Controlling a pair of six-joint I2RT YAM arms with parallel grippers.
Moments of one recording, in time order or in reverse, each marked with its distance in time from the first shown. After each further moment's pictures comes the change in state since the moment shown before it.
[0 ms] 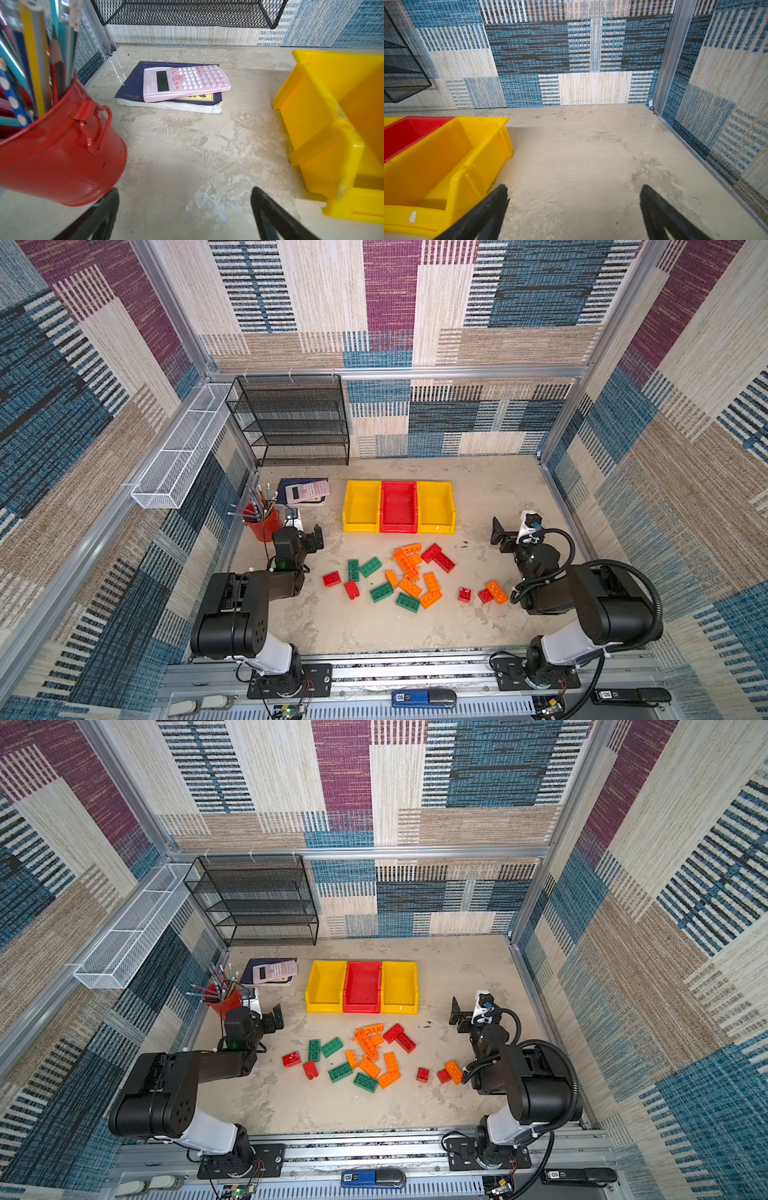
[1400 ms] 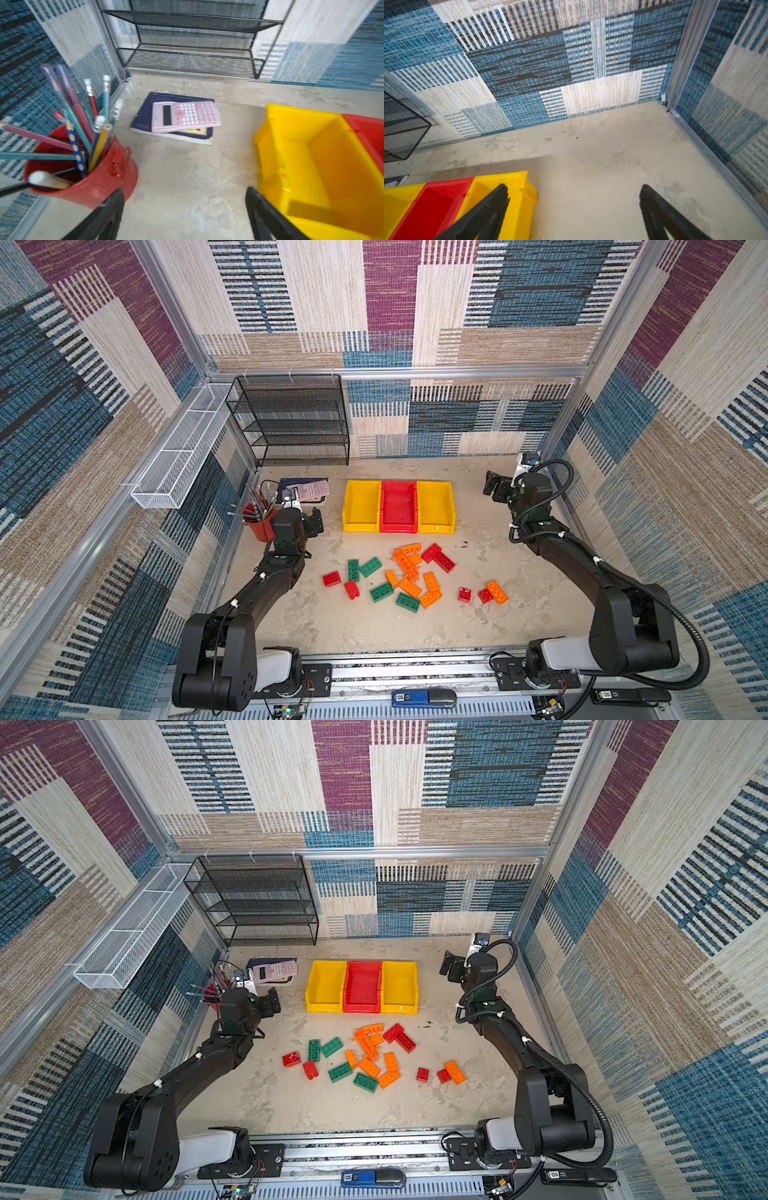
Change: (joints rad) left arm -0.143 -0.279 0.198 -0.466 -0.152 -0.085; right arm 0.133 -0.180 0.718 -1.177 0.167 0.223
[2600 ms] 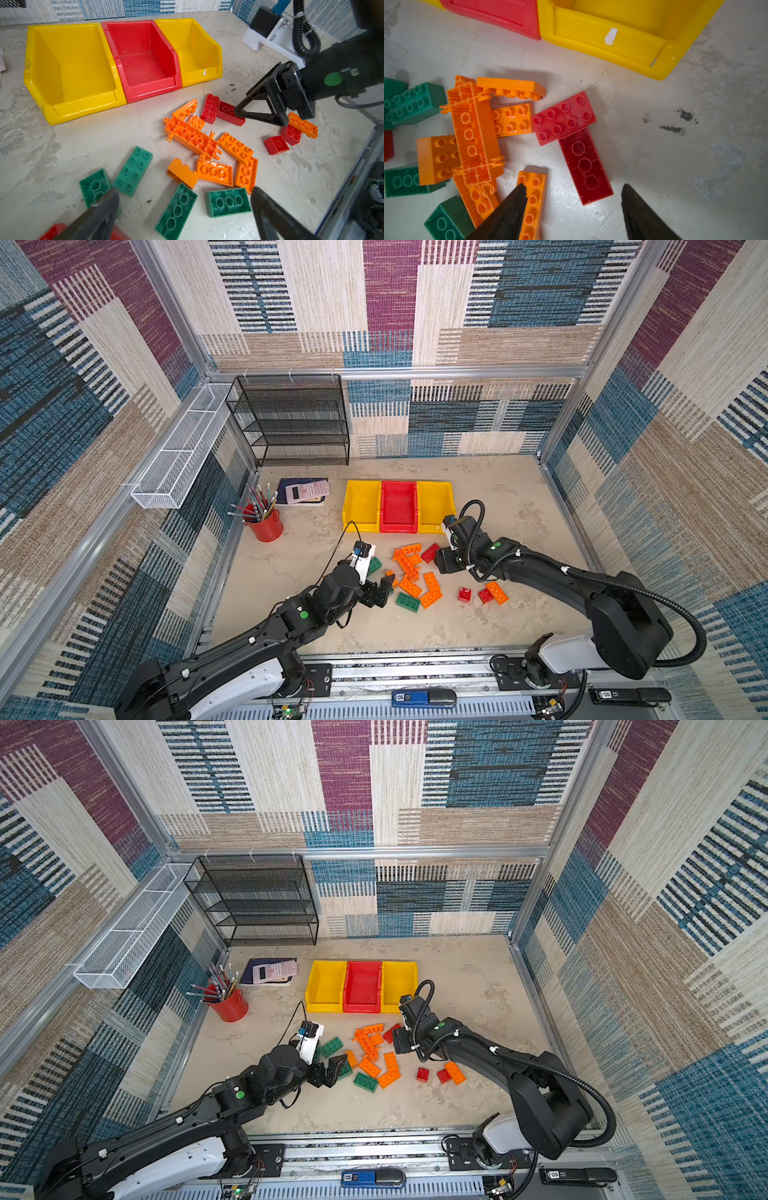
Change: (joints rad) left arm -0.776 -0.400 -0.164 -0.349 0.021 -0.225; right arm 0.507 0.058 -0.086 -0.563 -0.089 0.066
